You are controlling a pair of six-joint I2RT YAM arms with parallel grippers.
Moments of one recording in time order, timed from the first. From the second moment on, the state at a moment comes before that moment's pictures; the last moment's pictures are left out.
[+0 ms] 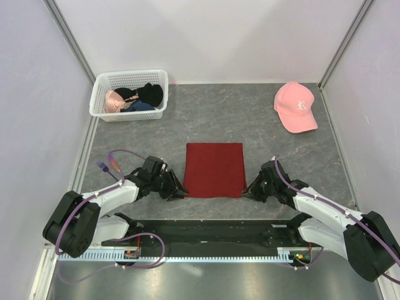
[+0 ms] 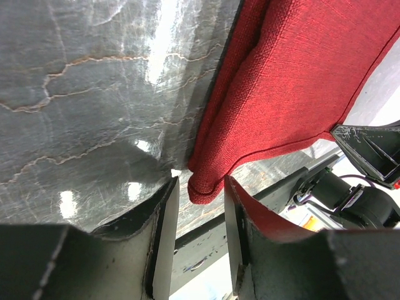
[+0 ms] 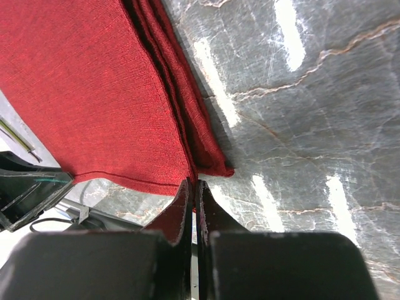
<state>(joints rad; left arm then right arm) -0.49 1.21 0.37 -0.13 0.41 -1.00 0.53 1.01 0.33 -0.26 -0.19 1.17</state>
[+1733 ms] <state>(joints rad) -0.30 1.72 1.33 -0.17 0.43 -0.83 0.20 1.70 1.40 -0.35 -0.28 0.66</state>
